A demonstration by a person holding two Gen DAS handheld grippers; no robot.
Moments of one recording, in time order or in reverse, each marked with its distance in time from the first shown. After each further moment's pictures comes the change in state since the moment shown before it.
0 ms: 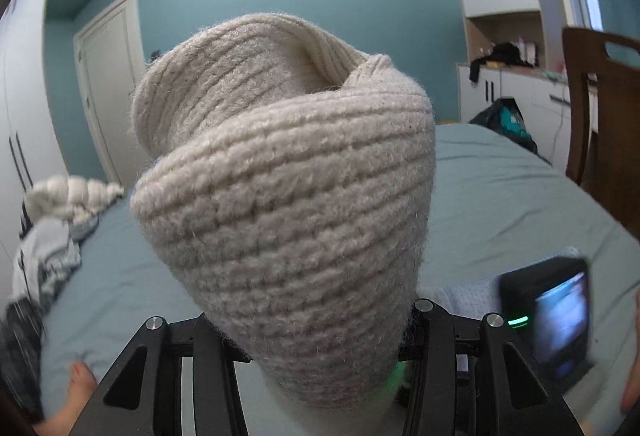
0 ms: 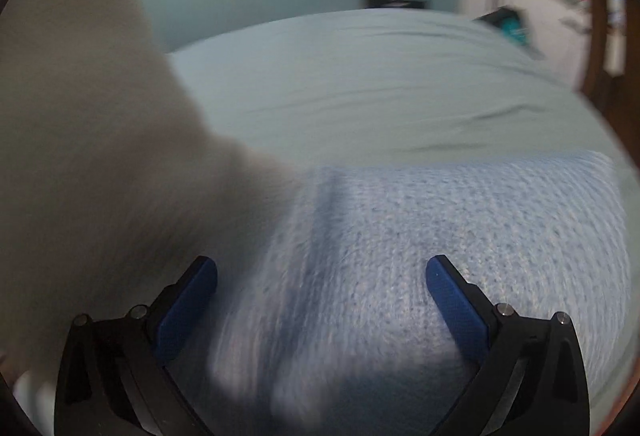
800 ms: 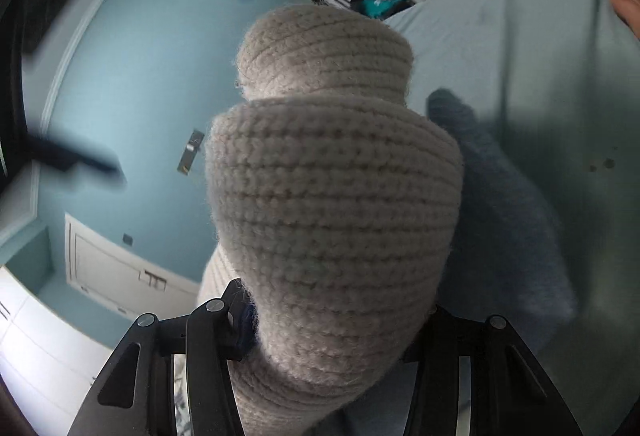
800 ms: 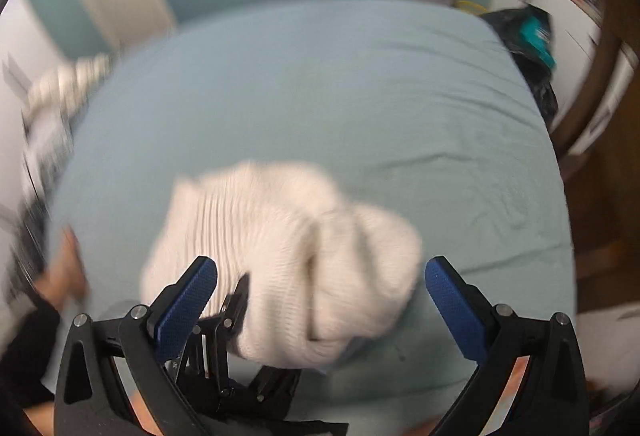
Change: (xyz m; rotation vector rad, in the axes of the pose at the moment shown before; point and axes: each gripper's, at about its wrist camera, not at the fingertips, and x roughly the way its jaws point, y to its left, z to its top) left arm 0.005 -0.263 -0.088 0.852 -0.033 0.143; right arm -0.155 -0.132 0.111 -0.176 0.295 -0.038
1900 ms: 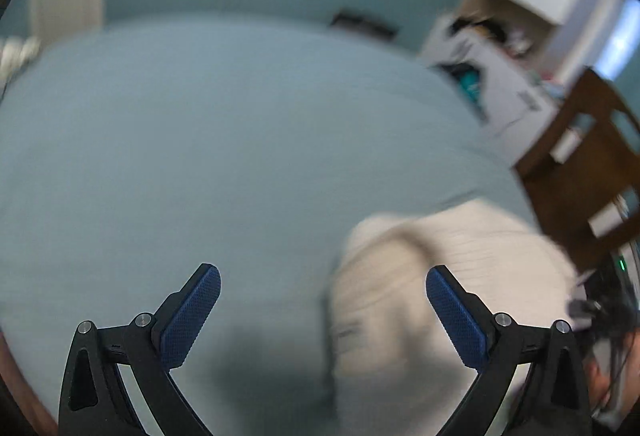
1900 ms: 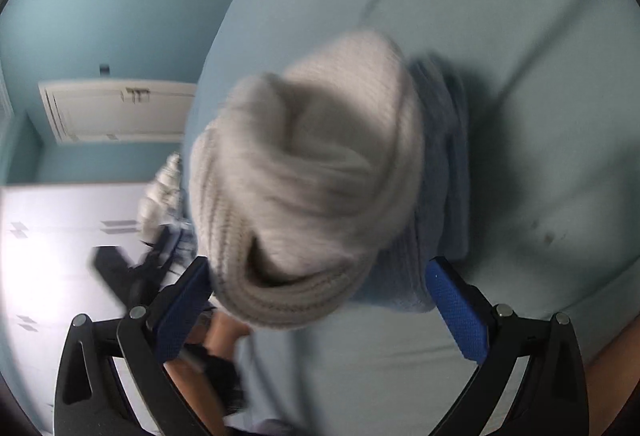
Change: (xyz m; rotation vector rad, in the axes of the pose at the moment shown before) left arm 0.128 0.284 -0.186 -1.121 0.368 -0.739; right arm 0.078 -0.218 -0.099 0.730 0.133 0.722
